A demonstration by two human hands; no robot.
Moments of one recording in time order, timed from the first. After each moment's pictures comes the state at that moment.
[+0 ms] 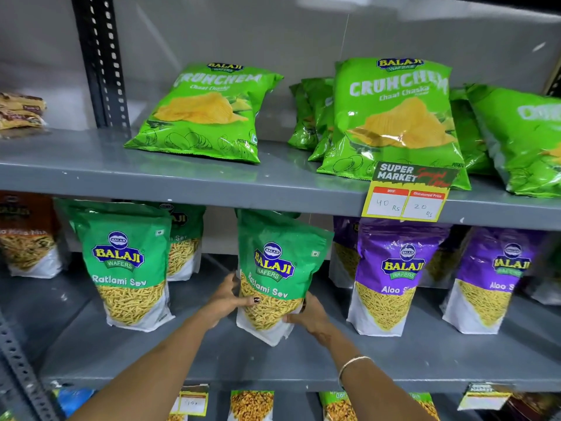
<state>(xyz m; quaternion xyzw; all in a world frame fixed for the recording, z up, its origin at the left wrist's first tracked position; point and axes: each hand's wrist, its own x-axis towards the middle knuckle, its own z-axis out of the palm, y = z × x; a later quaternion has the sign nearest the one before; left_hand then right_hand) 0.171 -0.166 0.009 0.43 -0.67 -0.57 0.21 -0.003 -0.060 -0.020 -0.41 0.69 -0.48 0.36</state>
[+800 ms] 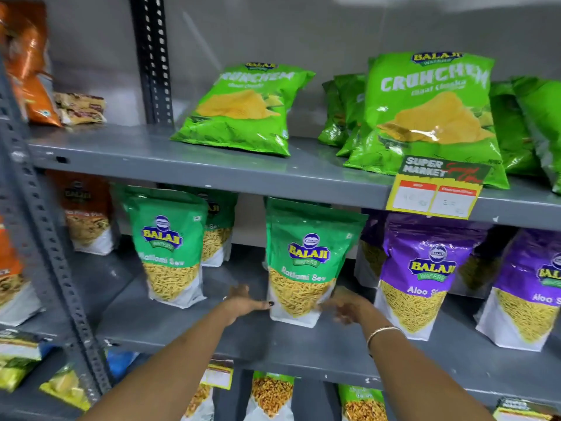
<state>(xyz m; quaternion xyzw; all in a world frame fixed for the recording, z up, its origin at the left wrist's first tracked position) 0.196 -0.144 0.001 0.56 -0.66 -0.48 0.14 -0.024 -0.053 0.011 -0.38 0.73 -0.34 0.45</state>
